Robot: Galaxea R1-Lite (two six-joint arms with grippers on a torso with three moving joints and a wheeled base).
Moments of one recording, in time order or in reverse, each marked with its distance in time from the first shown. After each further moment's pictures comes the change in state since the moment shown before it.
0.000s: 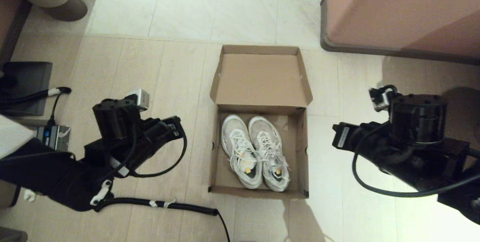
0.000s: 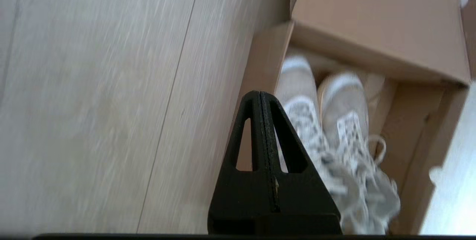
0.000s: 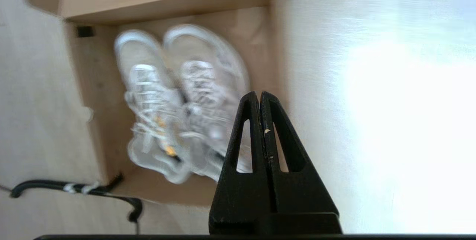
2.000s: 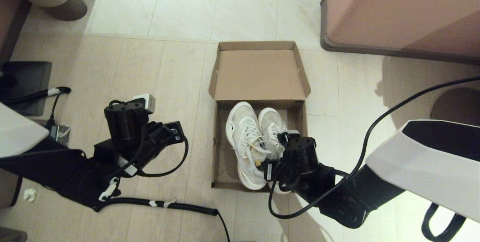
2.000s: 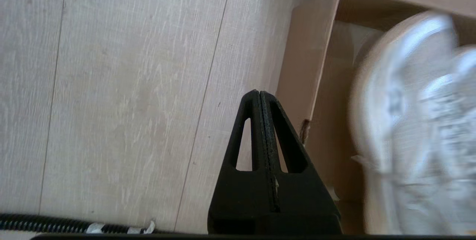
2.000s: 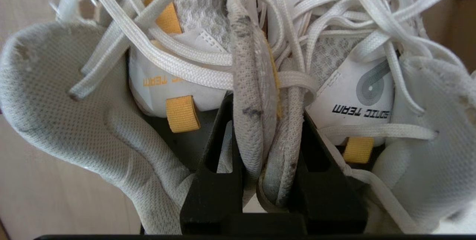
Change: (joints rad) left arm 0.003 0.057 -0.046 0.042 0.088 0.089; right arm 0.207 0.596 -0.231 -0.224 0.034 -0.012
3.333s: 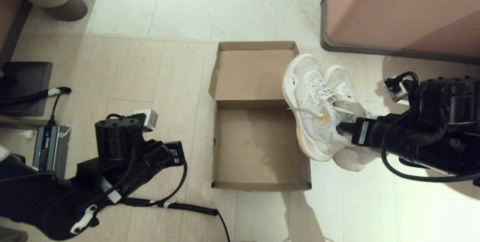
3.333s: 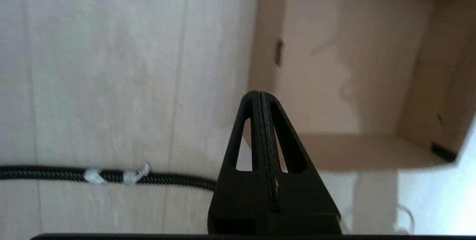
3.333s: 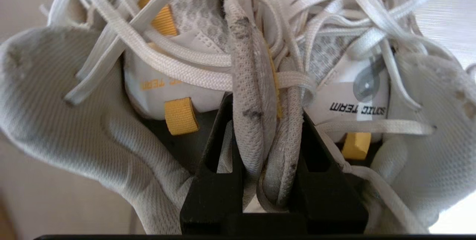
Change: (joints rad) left arm -0.072 -0.127 0.160 0.084 -0.017 -0.001; right arm -0.281 -0.683 0.127 0.474 0.165 -0.057
